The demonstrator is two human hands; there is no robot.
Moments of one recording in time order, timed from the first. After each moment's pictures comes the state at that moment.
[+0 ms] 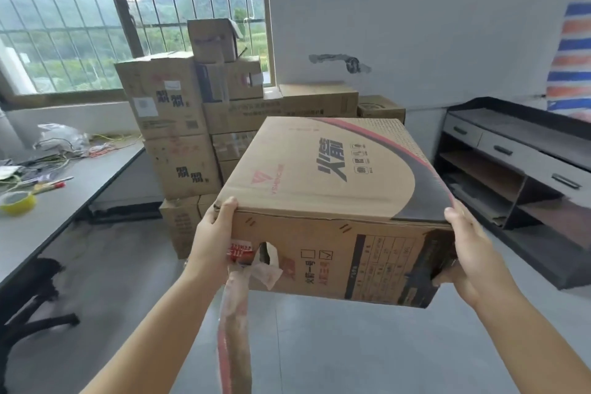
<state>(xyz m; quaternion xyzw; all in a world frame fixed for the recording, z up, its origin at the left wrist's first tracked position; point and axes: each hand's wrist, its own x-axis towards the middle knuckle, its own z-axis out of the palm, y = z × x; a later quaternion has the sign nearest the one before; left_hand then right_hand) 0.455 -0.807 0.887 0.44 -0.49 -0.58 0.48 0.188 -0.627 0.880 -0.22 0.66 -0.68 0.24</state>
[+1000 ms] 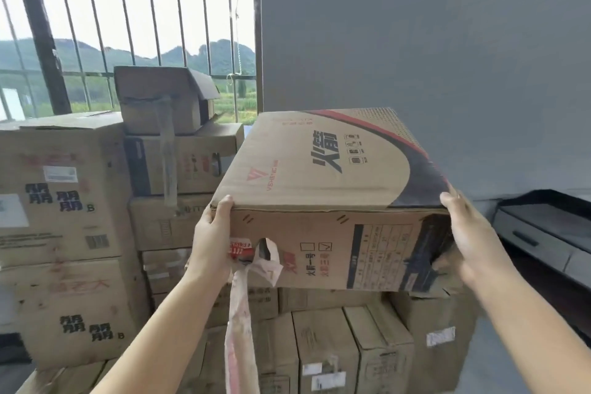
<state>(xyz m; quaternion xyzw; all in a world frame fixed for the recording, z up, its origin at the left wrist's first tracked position) 0.101 -1.451 0.948 0.33 -0.45 -0.60 0.57 -0.171 -1.288 0.965 -0.28 0.61 -0.72 0.17</state>
